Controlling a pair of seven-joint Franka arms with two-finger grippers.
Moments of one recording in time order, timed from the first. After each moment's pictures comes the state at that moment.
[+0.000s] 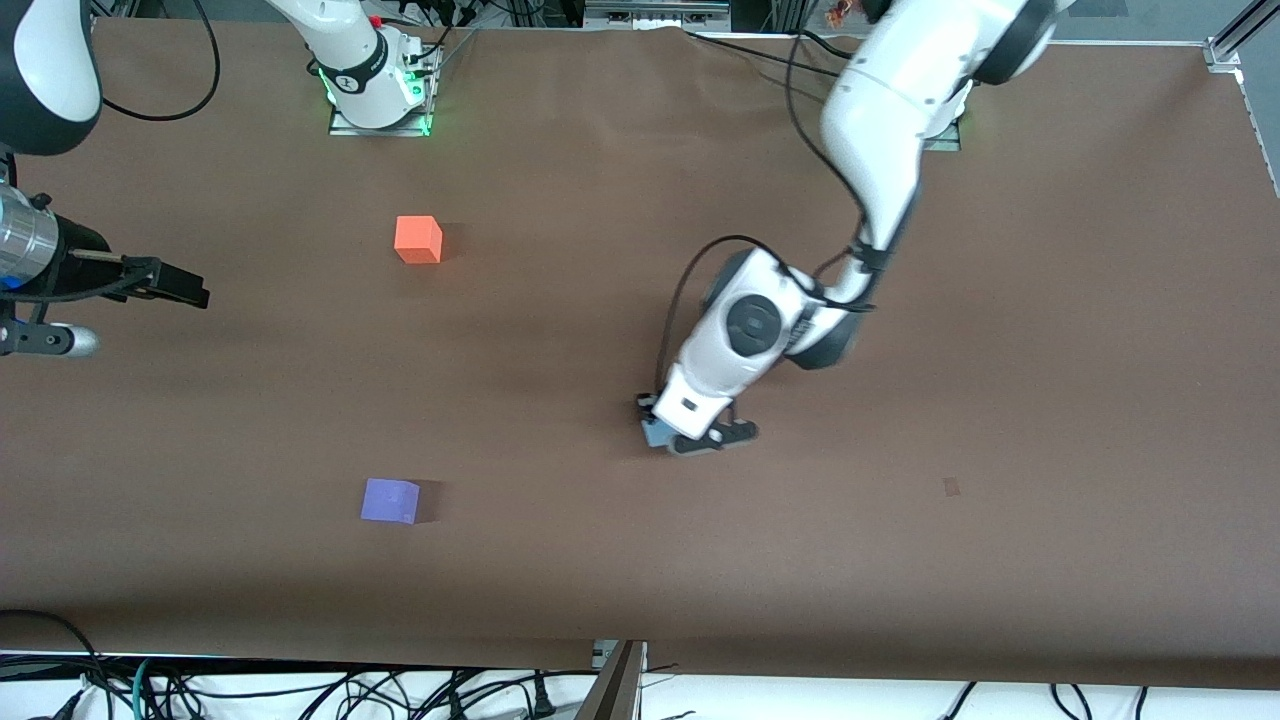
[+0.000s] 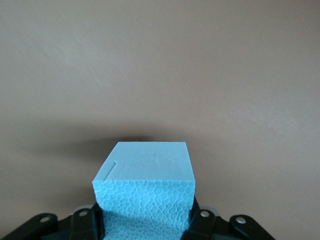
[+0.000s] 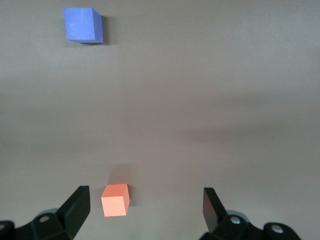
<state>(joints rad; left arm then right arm) -0.64 0.94 -0.02 -1.28 -0.20 2.42 -0.85 0.00 0.21 -0.01 -1.49 0.00 1.56 0.06</state>
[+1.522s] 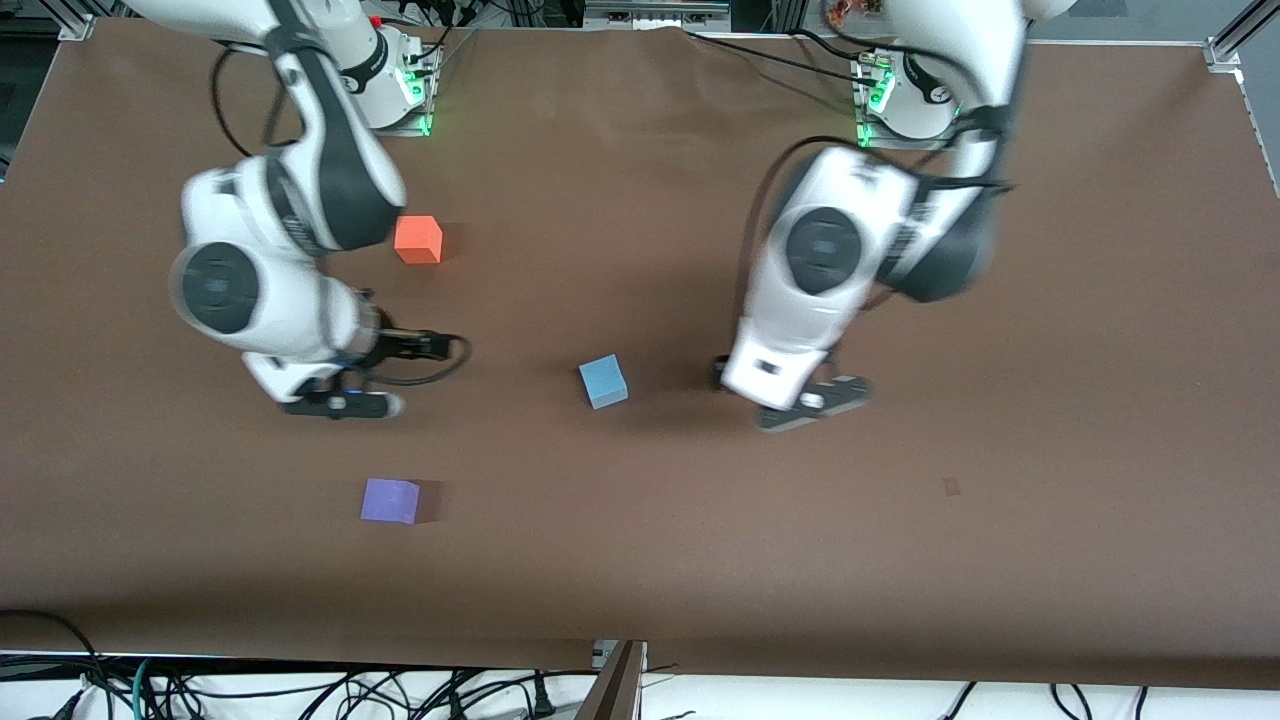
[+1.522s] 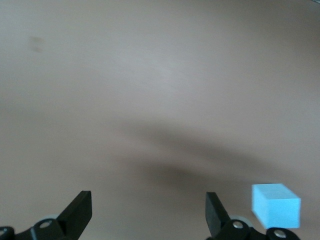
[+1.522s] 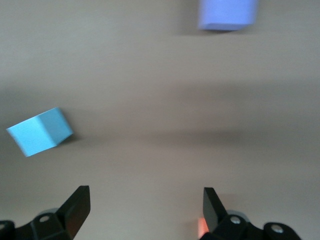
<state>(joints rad) -0.63 0.58 0.28 -1.23 -0.16 1.72 -0.68 0.37 0.47 0.01 -1.49 0.11 1.83 0.35</state>
